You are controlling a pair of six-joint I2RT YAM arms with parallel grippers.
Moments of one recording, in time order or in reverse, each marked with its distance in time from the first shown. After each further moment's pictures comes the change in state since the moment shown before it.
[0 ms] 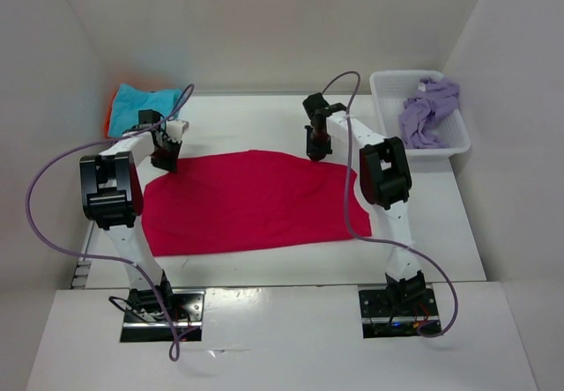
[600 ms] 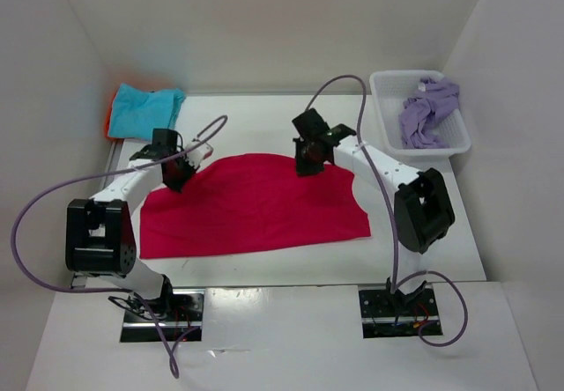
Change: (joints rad) left arm -0.166 -0.438 -0.351 -0.009 -0.075 0.246; right arm 0.180 -0.536 -0.471 0.132 -0.009 0.122
